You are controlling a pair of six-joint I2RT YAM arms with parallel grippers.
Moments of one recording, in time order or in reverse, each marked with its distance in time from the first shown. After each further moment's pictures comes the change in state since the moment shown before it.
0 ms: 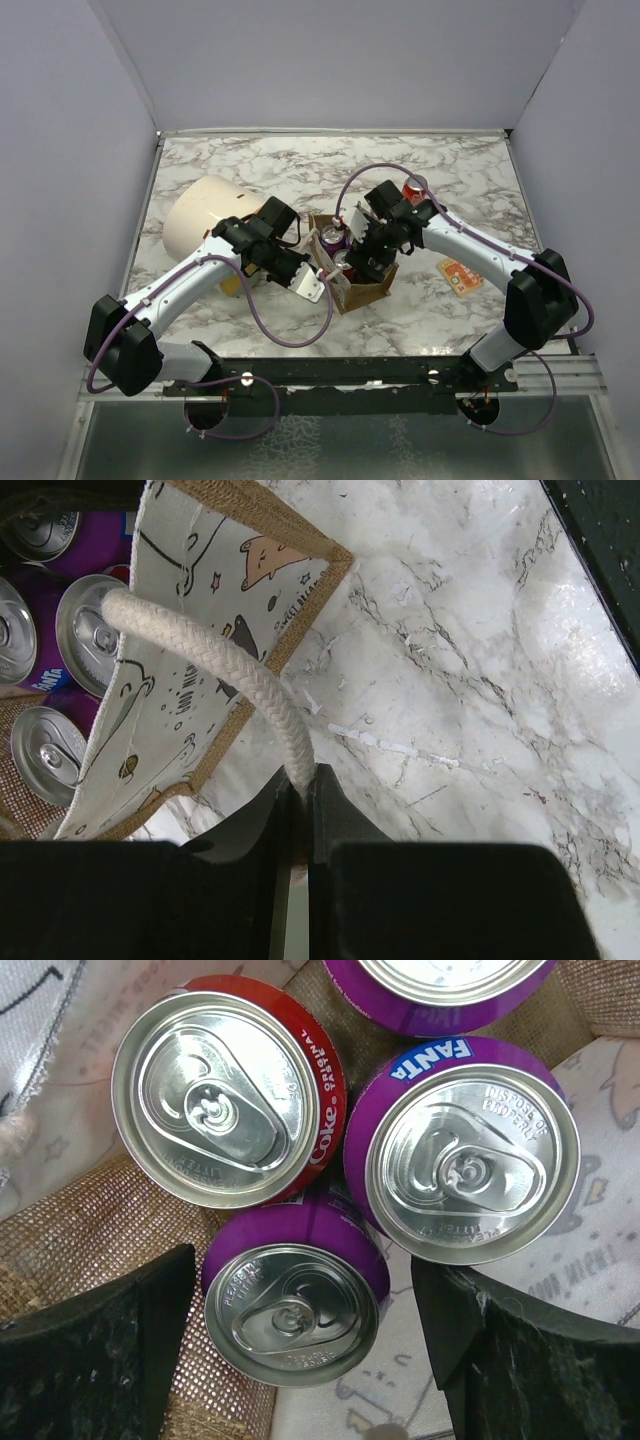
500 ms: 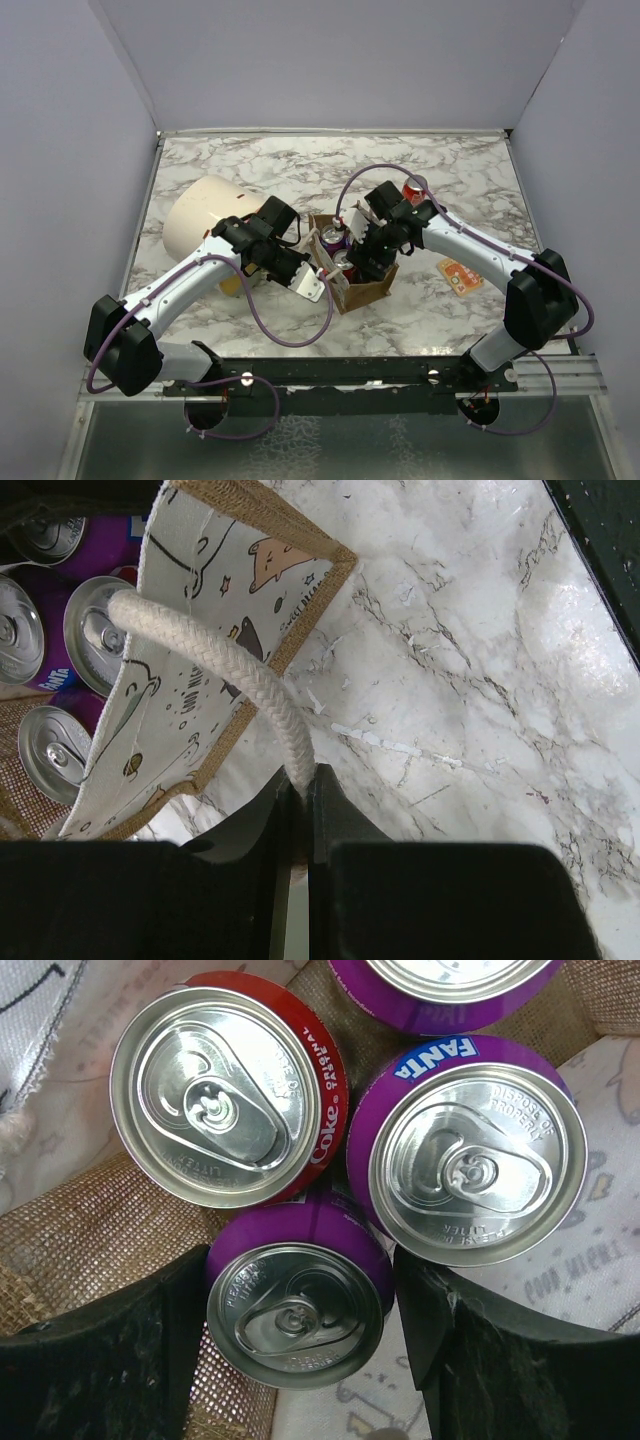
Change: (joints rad) left arm 0.000 0.000 0.005 -0.001 0.000 0.000; right arm 0.000 0.000 -0.002 0.002 -0.003 0.001
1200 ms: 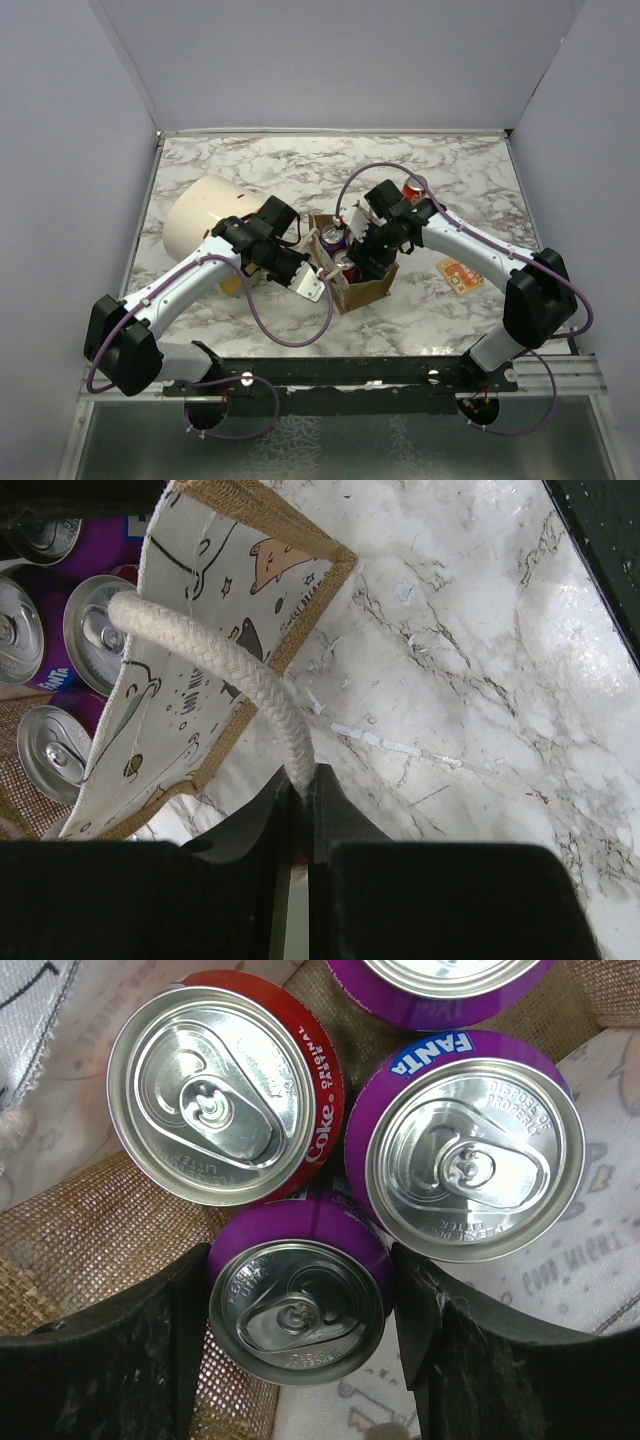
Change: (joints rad) left arm 0.000 0.000 0.000 0.000 0.000 -0.002; right arm 0.000 0.007 0.021 -0.026 0.001 0.012
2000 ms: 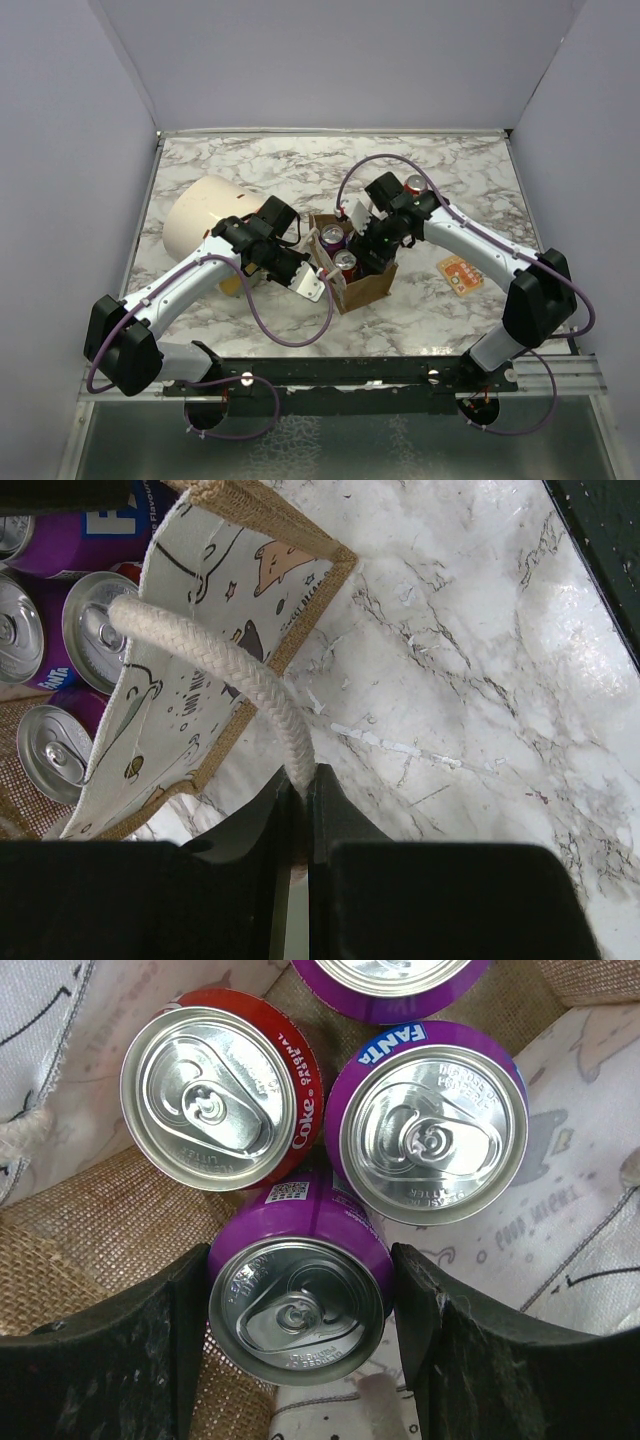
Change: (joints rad) left arm 0.000 0.000 0.000 0.001 0.000 -0.002; right arm -0.002 0.008 0.085 -0.084 0.022 0.053
